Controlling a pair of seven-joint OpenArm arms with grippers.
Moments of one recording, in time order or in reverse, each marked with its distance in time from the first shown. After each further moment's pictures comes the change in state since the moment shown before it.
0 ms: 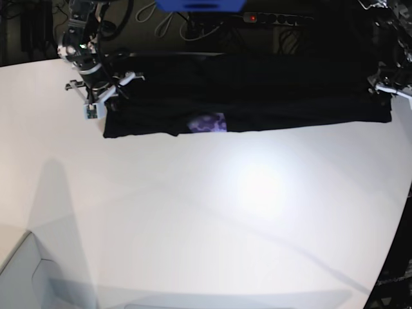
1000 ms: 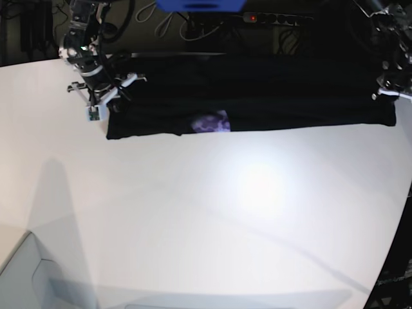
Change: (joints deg) left arm -3.1 -0.7 -1.3 -10.2 -0.8 -0.9 -7.1; right arm 0.6 -0.2 -0.2 -0.1 0.1 0.1 -0.8
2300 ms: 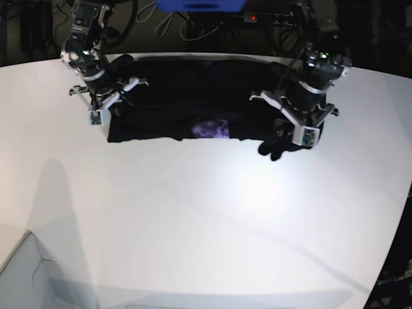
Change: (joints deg) left arm 8.5 21.5 38.4 42.2 21.9 1.6 4.3; right arm 1.6 -0.8 0.0 -0.2 -0.3 0.0 -1.1
